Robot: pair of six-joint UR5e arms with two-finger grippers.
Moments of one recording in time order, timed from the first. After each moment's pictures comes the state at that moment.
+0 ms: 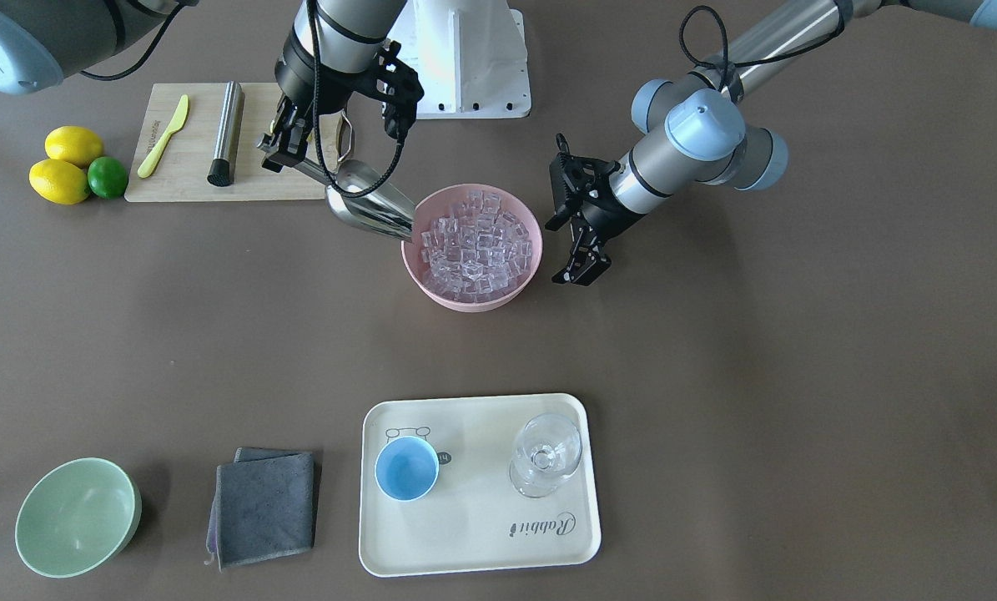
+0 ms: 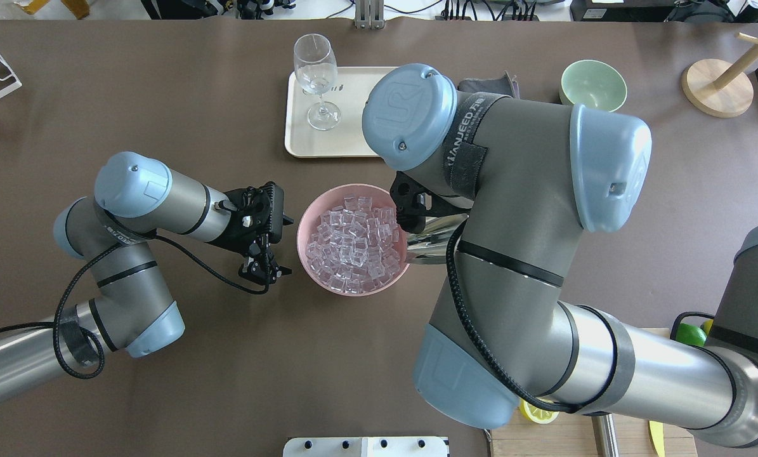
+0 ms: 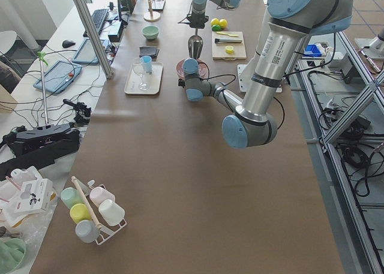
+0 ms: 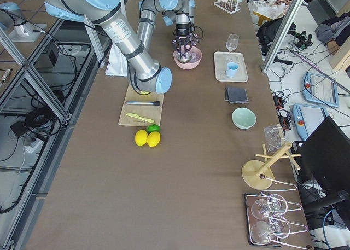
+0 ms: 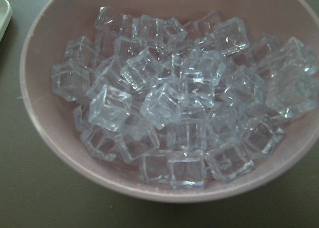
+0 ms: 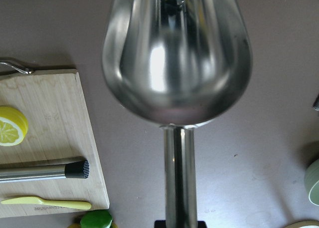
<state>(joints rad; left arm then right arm) -0.60 -2.02 -1.53 -2.40 -2.09 0.18 0.53 -0.68 1.94 -2.64 1.61 -0.46</state>
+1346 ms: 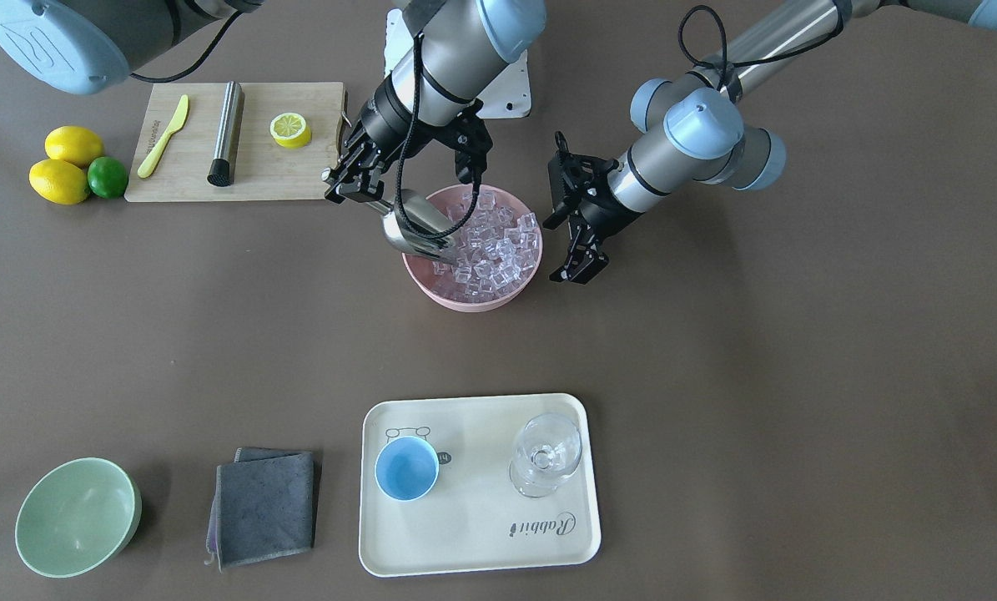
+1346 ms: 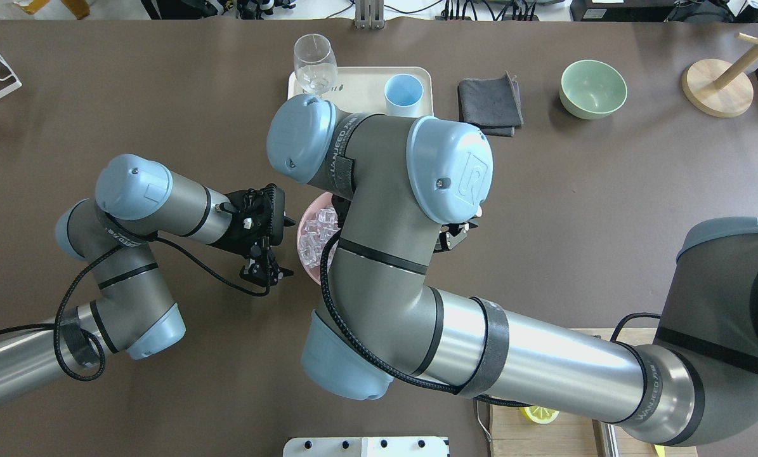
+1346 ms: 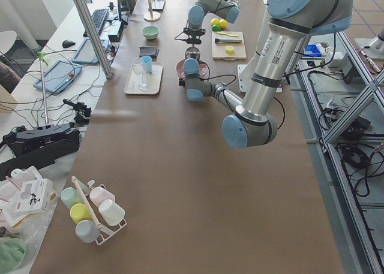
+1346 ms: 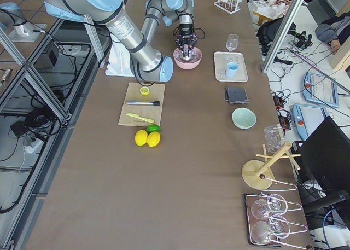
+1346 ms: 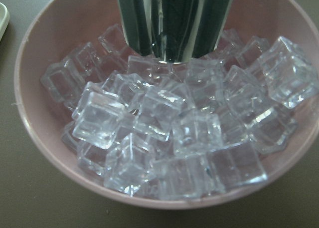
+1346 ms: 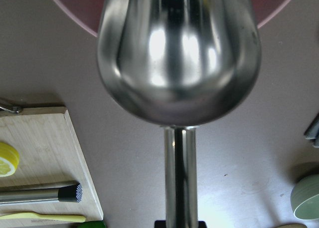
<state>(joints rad) -0.59 -2.02 -1.53 -2.41 -2.09 0.18 0.48 -0.53 1.64 -2.58 1.55 -0.42</state>
